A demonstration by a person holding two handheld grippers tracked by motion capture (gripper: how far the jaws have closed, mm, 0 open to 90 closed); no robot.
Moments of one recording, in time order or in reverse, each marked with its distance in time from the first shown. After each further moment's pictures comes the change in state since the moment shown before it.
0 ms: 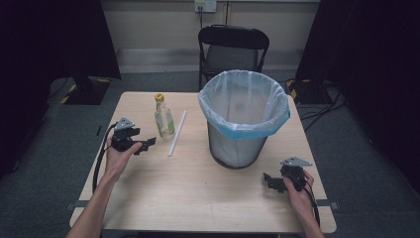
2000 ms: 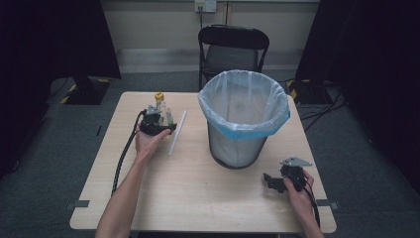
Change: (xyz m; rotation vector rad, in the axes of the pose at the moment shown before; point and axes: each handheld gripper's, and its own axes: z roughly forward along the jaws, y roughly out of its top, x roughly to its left) left arm -0.005 0.028 0.101 0.026 0.035 0.000; right arm 0.000 0.000 0.000 0.001 -0.001 -0.003
